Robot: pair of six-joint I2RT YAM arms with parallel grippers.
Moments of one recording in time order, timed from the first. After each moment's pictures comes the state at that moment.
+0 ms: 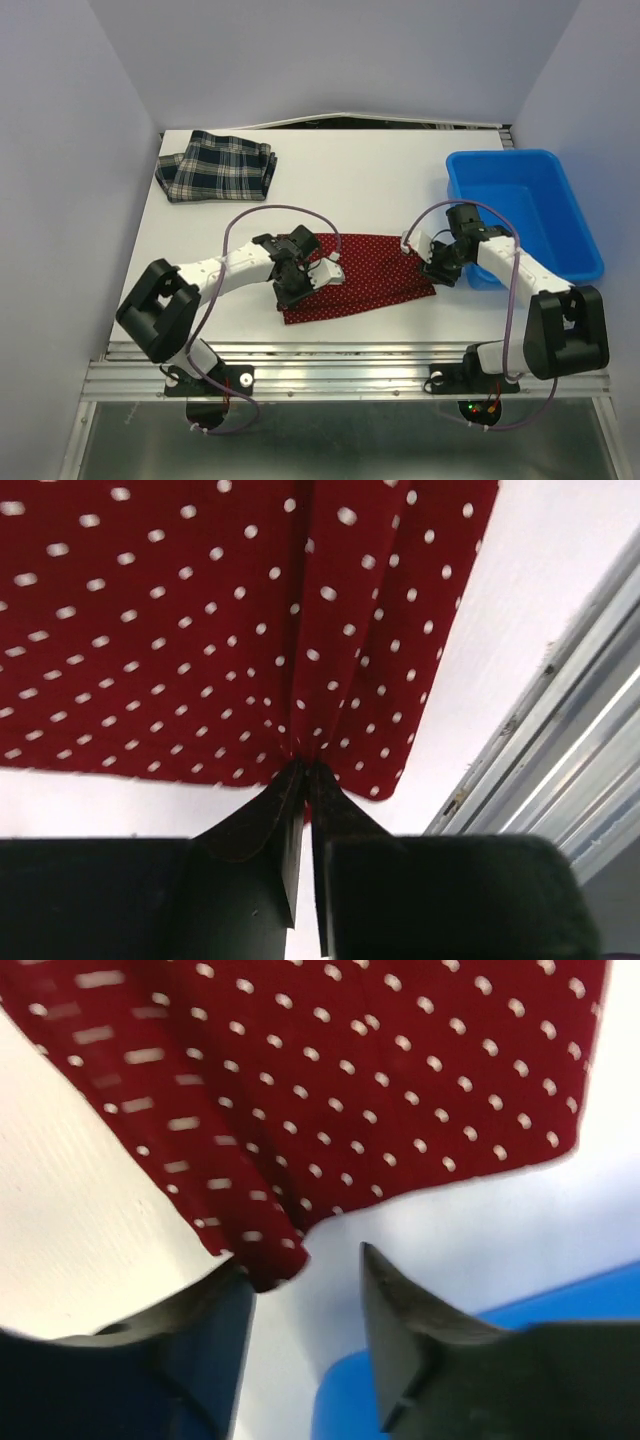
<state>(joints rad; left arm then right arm) -0.77 1.48 0.91 -0.76 0.21 0.45 0.15 1.34 0.80 -0.72 -0.34 -1.08</state>
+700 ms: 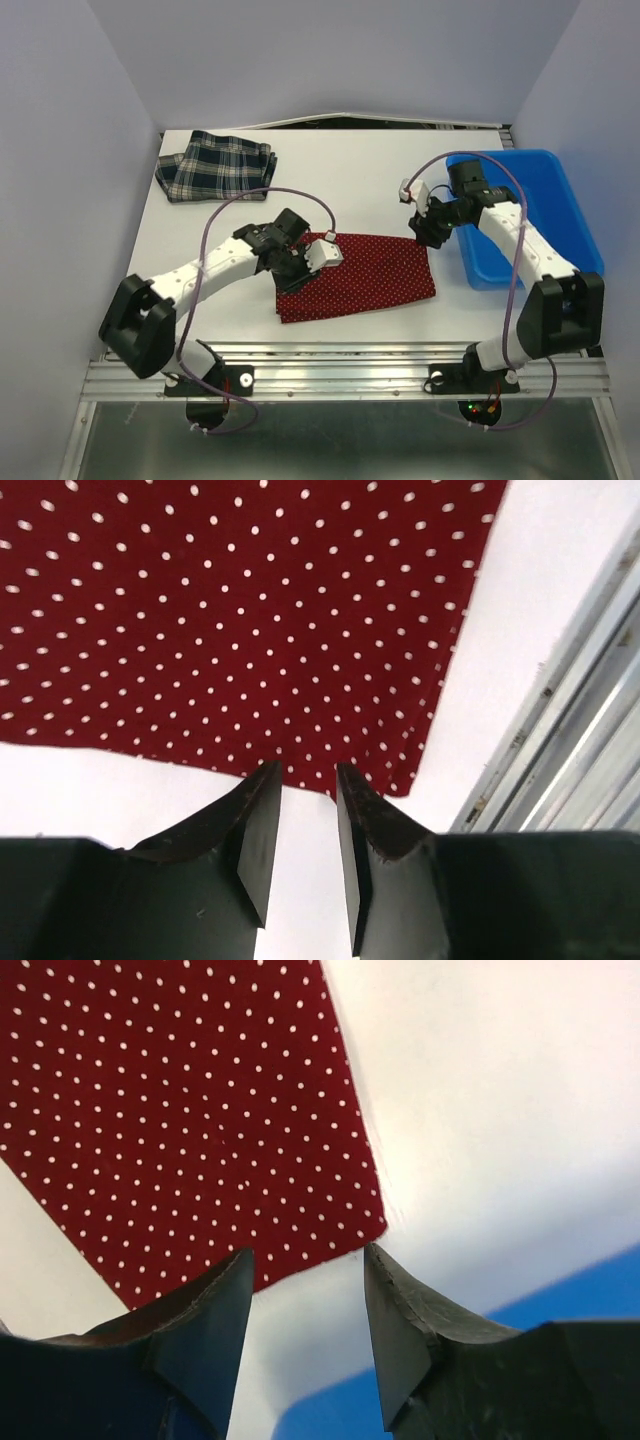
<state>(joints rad) -0.71 1.35 0.97 -0.77 0.26 0.51 0.16 1.40 1.18 -0.81 -0.50 -0.90</state>
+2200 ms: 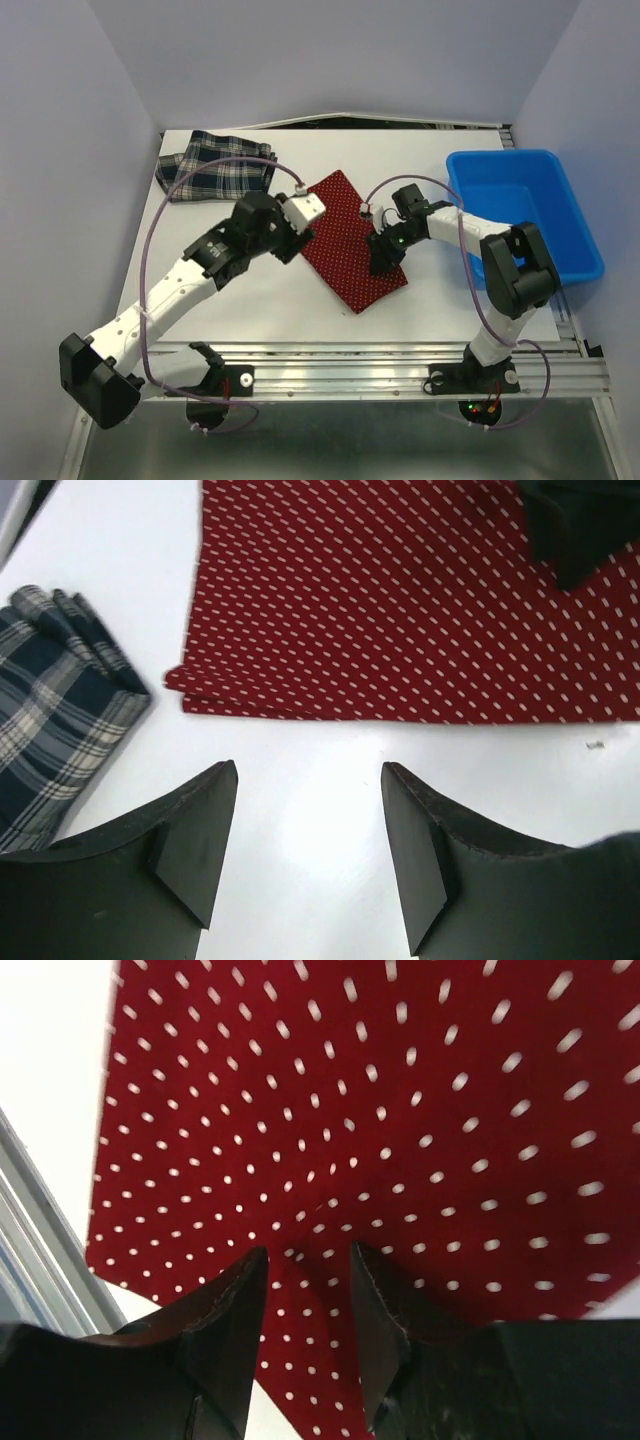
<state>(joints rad) -0.59 1.12 1.04 -0.48 0.08 0.34 0.39 1.73 1.11 -0.56 -0.66 -0.36</state>
